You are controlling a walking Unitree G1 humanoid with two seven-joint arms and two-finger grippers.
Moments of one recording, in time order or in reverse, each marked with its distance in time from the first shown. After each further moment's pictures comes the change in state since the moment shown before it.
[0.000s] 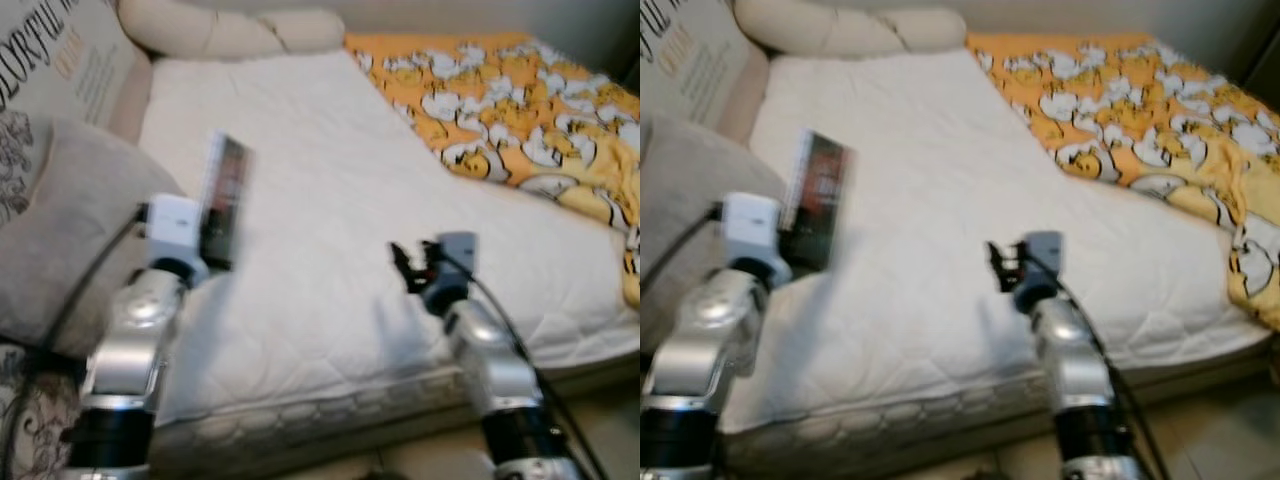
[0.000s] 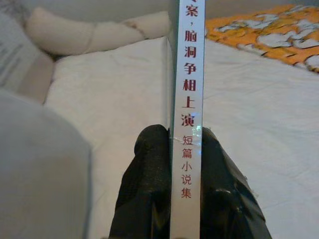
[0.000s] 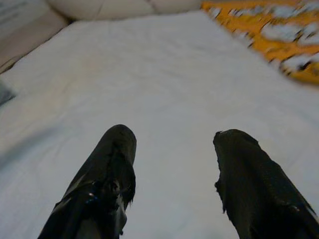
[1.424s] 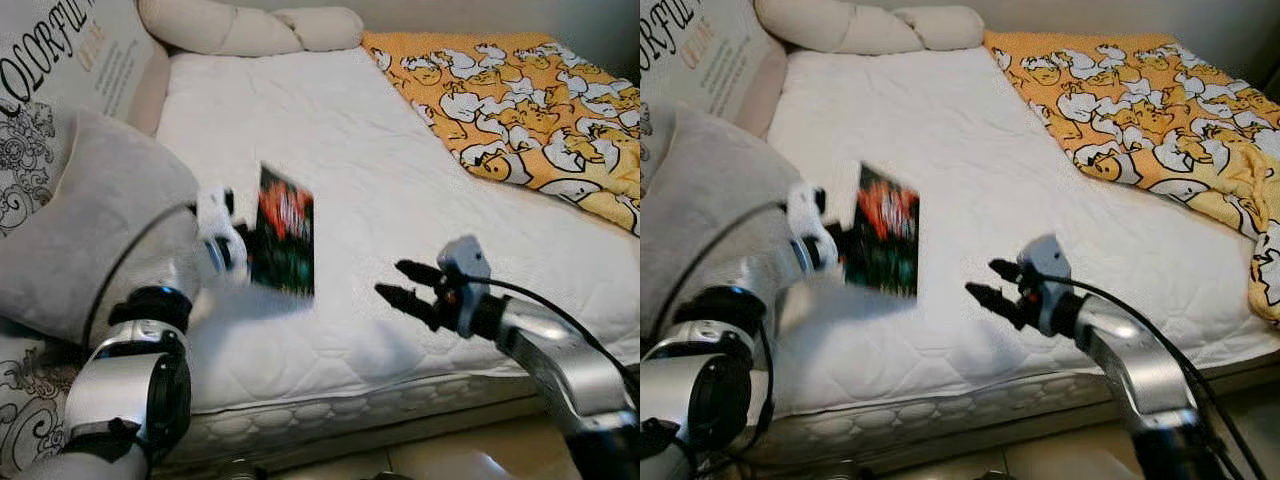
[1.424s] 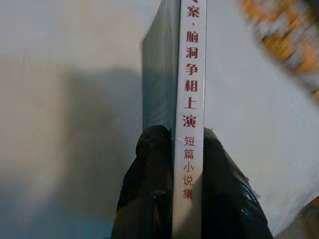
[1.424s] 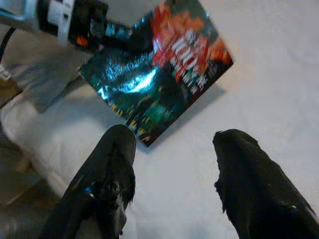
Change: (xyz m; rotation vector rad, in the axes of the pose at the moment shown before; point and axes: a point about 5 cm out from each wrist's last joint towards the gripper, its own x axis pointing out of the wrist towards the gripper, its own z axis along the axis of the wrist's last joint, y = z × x) left arm 0.070 -0.023 -0.039 -0.622 0.477 -0.266; right arm -0.049 -0.006 0.030 -0.216 0.202 0.617
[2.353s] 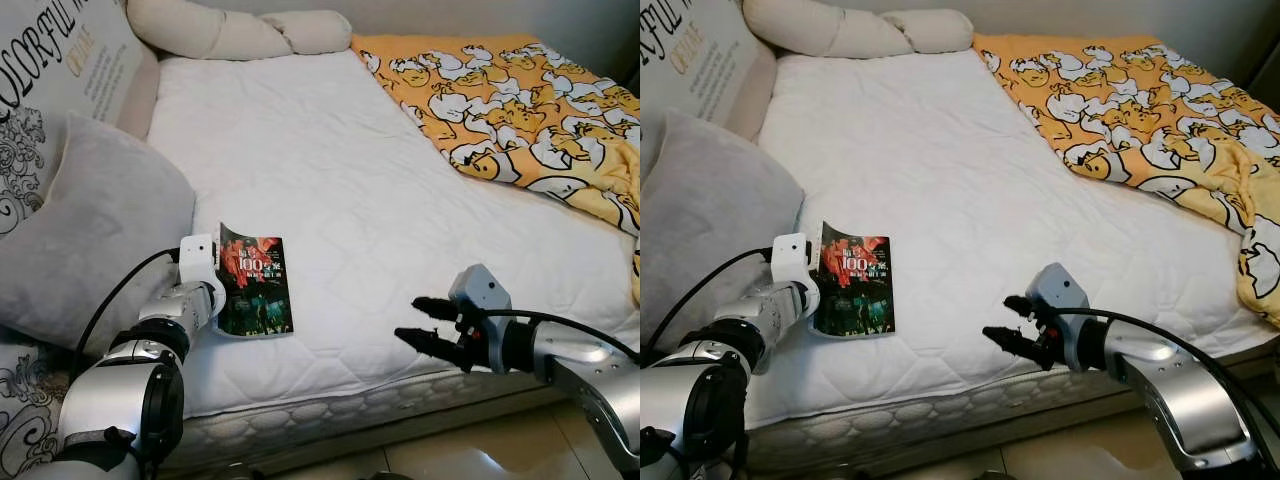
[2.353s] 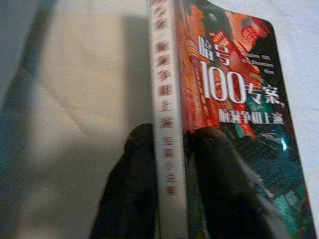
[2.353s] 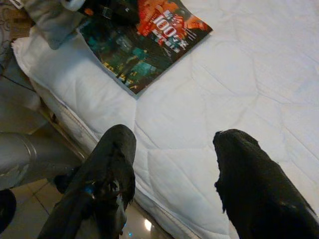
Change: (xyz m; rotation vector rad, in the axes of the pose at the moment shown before) left arm -0.008 0.050 -0.041 0.114 0.039 0.415; right arm -0.030 0.011 -0.004 -0.078 0.201 0.046
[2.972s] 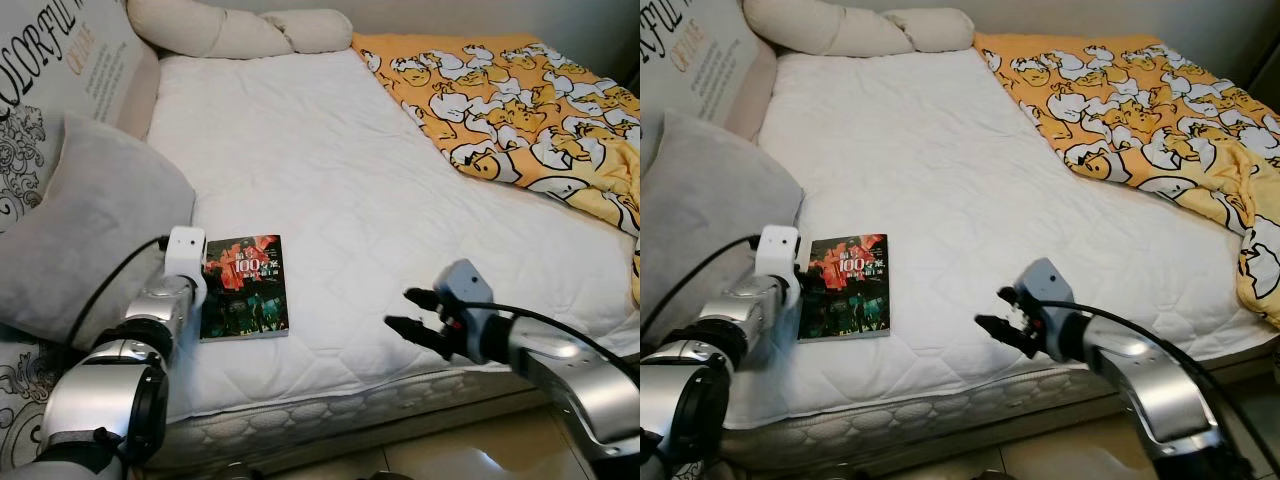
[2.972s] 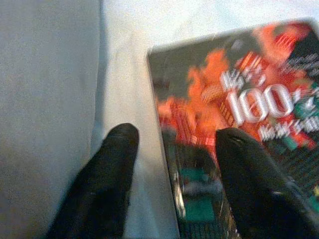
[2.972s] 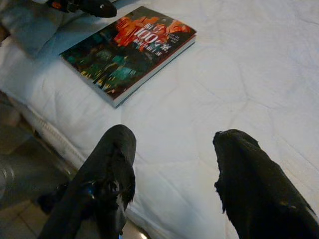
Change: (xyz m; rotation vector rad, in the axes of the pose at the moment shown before) left arm -0.006 0.021 0.019 0.295 -0.123 0.044; right arm 0.023 -0.002 -0.001 0.028 -0.038 -0.071
